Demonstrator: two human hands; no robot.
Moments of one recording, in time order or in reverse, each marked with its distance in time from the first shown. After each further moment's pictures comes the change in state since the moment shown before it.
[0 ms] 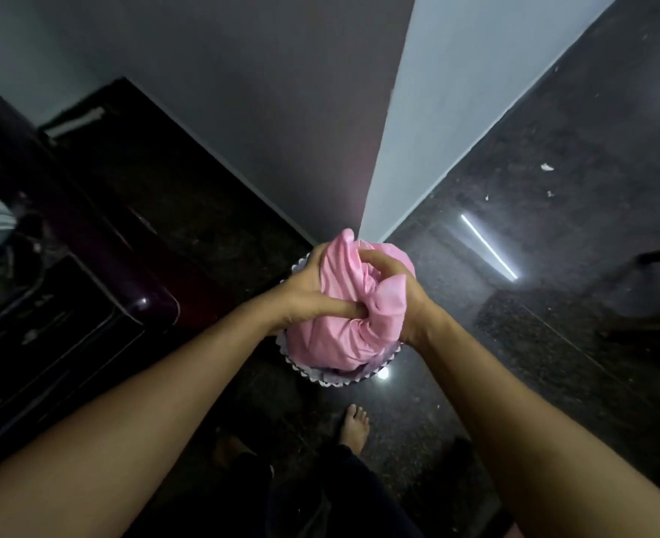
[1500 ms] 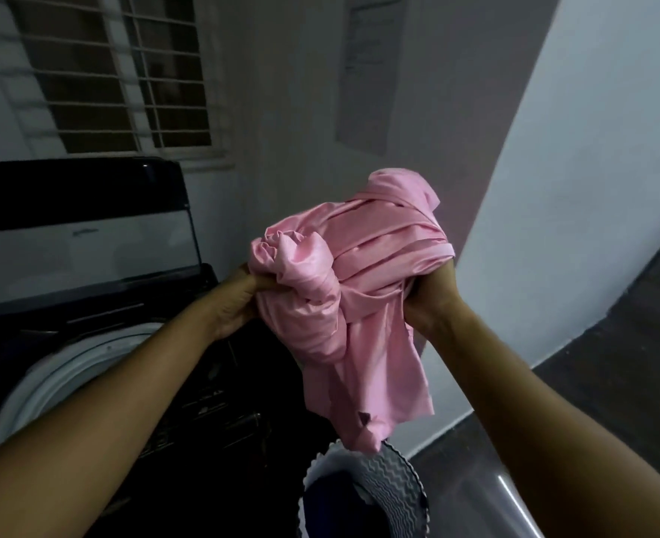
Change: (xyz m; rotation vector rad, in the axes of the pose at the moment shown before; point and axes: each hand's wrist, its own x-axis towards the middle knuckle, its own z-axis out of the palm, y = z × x) left_hand -0.245 0.174 -0.177 -0.520 0.431 0.591; right_hand -0.211 -0.250 0.160 0.258 -0.366 -0.701
